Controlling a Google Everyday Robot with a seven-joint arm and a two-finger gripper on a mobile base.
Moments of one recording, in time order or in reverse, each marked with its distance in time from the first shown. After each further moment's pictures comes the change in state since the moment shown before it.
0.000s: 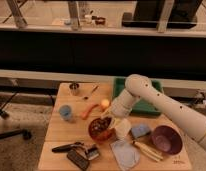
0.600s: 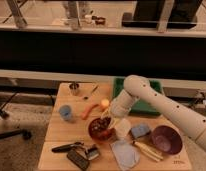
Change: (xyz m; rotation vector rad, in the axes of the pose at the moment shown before) arm 0.011 -0.003 0.010 -0.010 0.005 0.016
